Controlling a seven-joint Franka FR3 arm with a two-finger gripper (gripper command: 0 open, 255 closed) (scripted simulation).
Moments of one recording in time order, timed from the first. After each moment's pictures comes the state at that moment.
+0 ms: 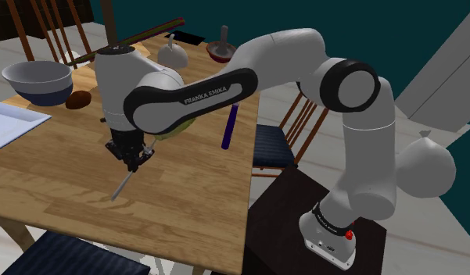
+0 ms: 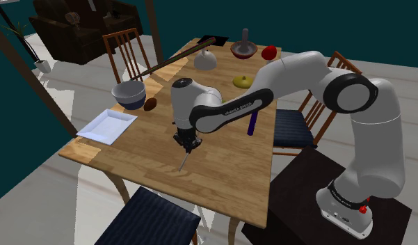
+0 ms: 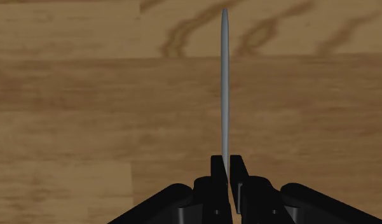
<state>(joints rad) 0.17 0.59 0.57 -1.51 -0.28 2.02 1.81</state>
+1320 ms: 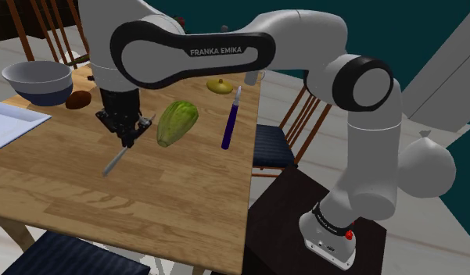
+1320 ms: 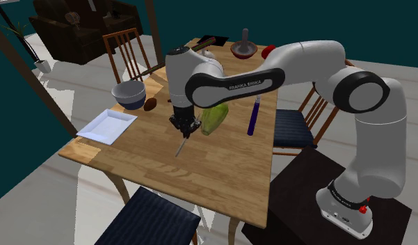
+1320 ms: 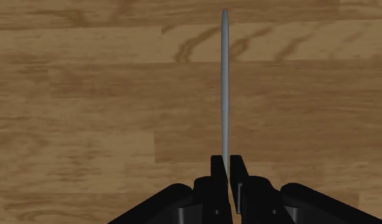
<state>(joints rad) 0.19 0.53 0.60 -1.33 -0.24 1.78 1.79</state>
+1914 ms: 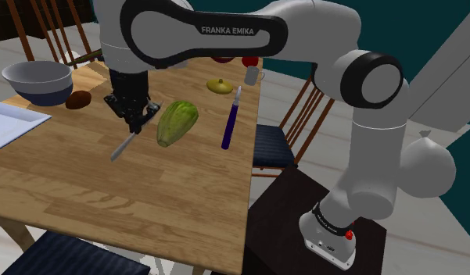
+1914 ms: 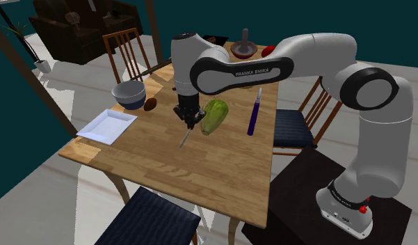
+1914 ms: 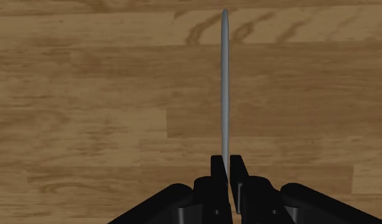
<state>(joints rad) 0.14 0.48 0.60 -1.32 -0.21 1.72 1.75</state>
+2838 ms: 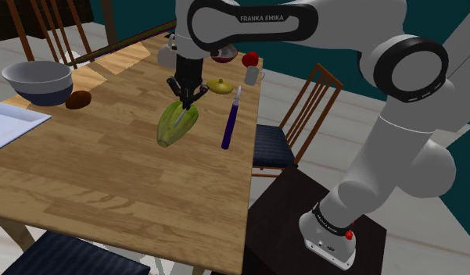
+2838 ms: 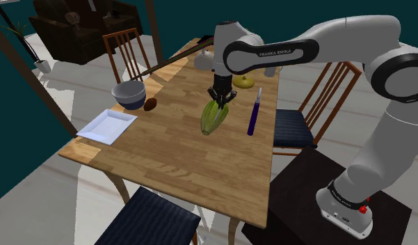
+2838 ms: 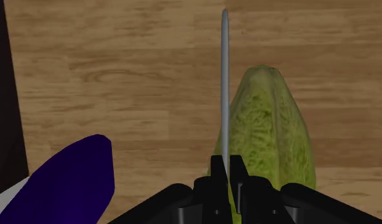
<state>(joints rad) -0.18 0.20 0.55 -1.67 -0.06 1.83 1.40</state>
